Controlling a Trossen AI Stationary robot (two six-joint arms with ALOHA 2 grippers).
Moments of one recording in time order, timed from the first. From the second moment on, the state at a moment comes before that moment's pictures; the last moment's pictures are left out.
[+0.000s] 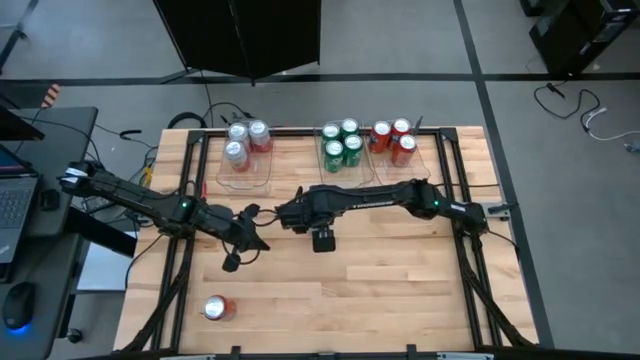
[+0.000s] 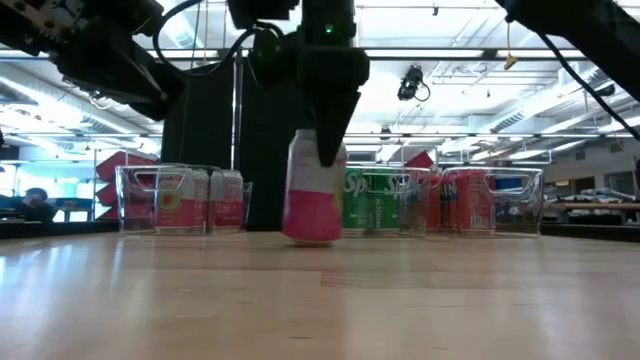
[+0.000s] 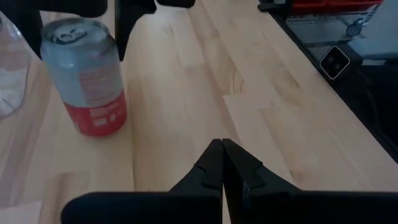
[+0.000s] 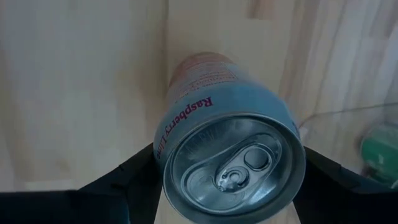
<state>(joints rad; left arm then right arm) -0.27 0.89 0.45 -0.08 0.03 -0.09 0.07 2.39 2.35 -1.49 0.17 0.02</state>
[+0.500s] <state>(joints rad) -0.27 0.89 0.45 -0.07 0.02 -0.12 0.07 2.39 2.33 -1.38 0.16 0.03</state>
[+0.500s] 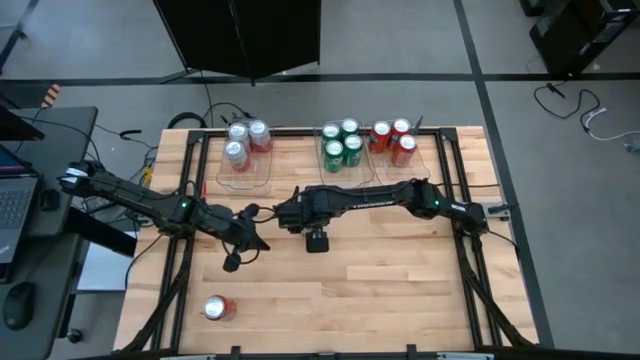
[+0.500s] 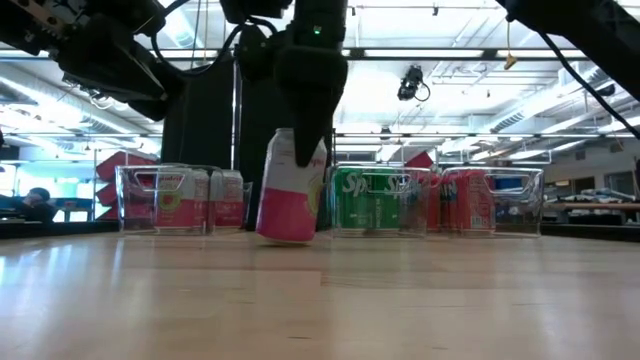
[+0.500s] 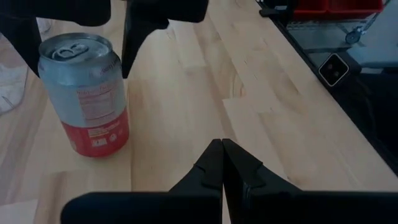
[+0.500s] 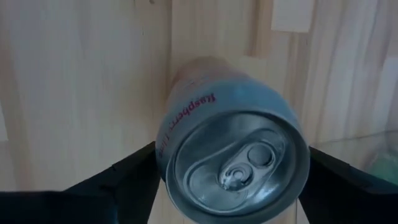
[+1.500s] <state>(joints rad) -0.27 0.89 0.45 0.03 0.03 -0.22 0.09 2.35 2.35 -1.41 0.19 -0.01</state>
